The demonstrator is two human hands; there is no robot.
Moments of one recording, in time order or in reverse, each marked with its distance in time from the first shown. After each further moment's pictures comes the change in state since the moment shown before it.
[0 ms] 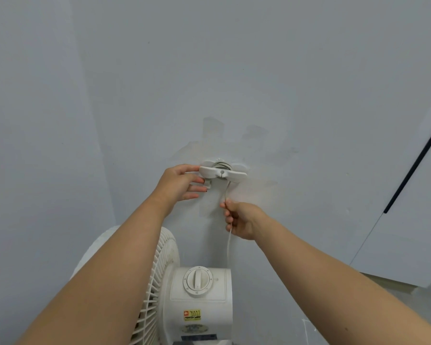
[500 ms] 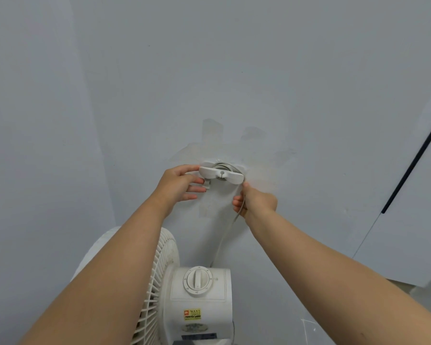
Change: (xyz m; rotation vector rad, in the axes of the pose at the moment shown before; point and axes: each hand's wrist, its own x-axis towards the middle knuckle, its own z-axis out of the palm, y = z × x) left_hand -0.007 0.004 -0.001 0.005 -0.006 0.008; right_hand -0.015 -0.026 0.005 0.227 0.486 -0.211
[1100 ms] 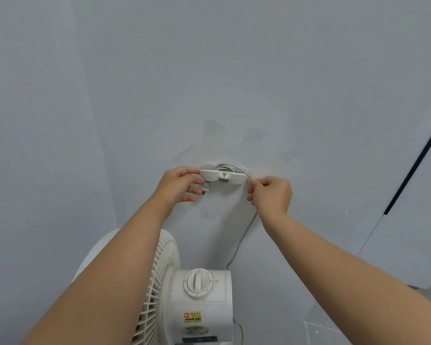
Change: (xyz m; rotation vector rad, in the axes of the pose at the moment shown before) left_hand 0.001 0.000 -0.003 0.016 0.020 0.024; right_hand 0.002 -0.012 -0.019 -0.440 0.082 -0.558
